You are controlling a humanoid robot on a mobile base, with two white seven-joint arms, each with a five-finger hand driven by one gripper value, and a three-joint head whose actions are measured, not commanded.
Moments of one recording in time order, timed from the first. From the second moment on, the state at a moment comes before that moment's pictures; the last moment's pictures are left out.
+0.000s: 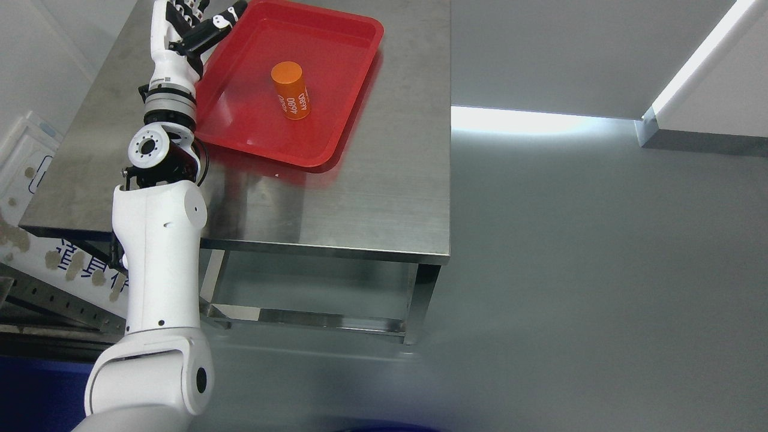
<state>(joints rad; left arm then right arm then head) -0.72 0.00 0.19 -1.09 0.14 -0.03 -0.08 0.00 0.00 0.00 0.00 0.00 -0.02 -0.03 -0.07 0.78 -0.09</state>
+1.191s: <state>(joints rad) -0.63 0.06 0.29 -1.12 0.16 0.01 -0.10 0.00 0.00 0.00 0.00 0.00 -0.03 -0.03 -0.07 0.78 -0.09</state>
